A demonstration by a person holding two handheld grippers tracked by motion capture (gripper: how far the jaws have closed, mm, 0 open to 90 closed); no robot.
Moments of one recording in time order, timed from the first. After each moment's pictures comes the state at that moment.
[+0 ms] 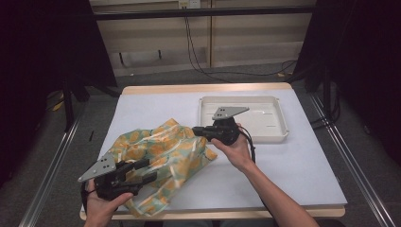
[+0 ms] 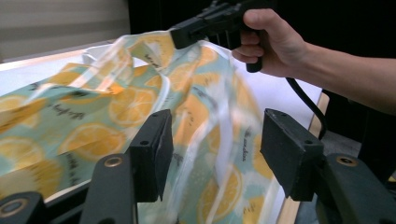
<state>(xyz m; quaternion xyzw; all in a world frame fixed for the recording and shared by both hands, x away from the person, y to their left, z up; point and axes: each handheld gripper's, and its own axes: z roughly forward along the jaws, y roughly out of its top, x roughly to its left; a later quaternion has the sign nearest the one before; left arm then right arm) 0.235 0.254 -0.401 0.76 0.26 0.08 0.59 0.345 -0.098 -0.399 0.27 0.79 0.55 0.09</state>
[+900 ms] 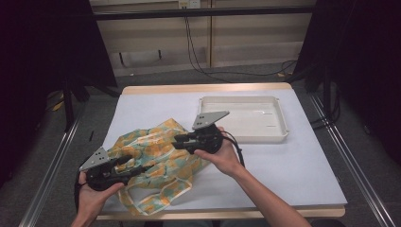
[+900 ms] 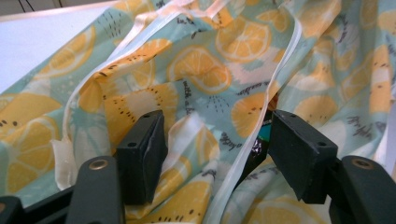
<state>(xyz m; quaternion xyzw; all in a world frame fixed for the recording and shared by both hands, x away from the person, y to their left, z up) 0.271 0.294 -0.440 0.79 0.33 0.12 0.50 0.322 -0.043 -0.387 0.18 0.82 0.54 0.06</state>
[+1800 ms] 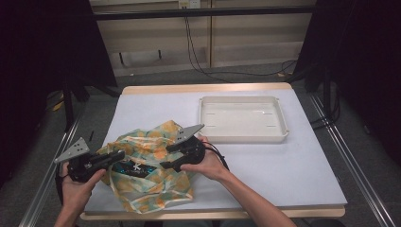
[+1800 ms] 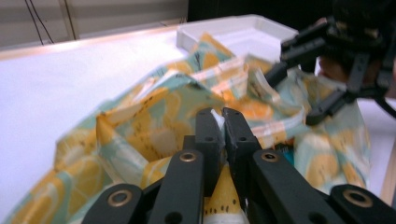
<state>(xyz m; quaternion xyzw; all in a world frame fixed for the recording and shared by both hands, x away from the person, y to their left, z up) 0.287 0.328 -0.406 0.76 0.34 0.14 0.53 0.329 -0.002 -0.437 0.16 0.85 0.50 0.02</state>
